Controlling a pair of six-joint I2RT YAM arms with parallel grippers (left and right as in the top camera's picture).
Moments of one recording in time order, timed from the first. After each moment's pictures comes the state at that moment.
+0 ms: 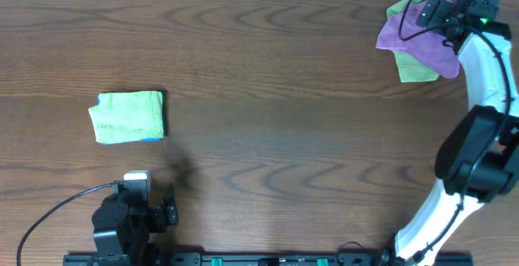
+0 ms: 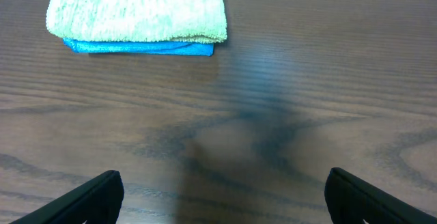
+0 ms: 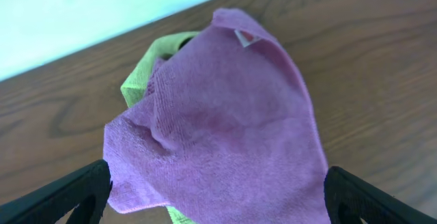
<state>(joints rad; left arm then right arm) 0.09 0.01 0.31 -1.00 0.08 0.02 -0.26 2.12 1.80 -0.48 0.06 0.19</state>
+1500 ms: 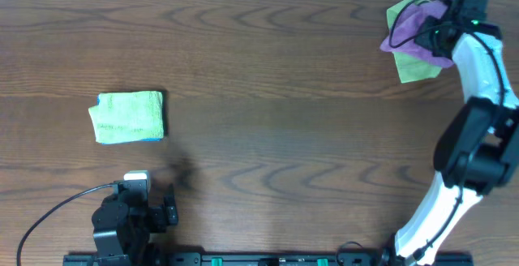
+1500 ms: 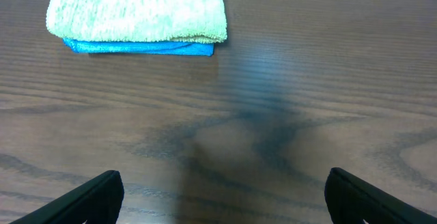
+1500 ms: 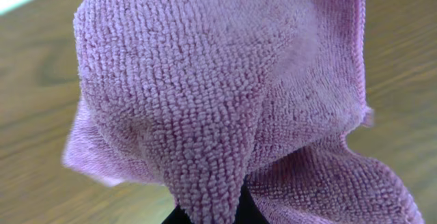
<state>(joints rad) 0.09 0.01 0.31 -1.00 0.08 0.02 -0.26 2.12 1.80 -0.63 -0.01 0.23</state>
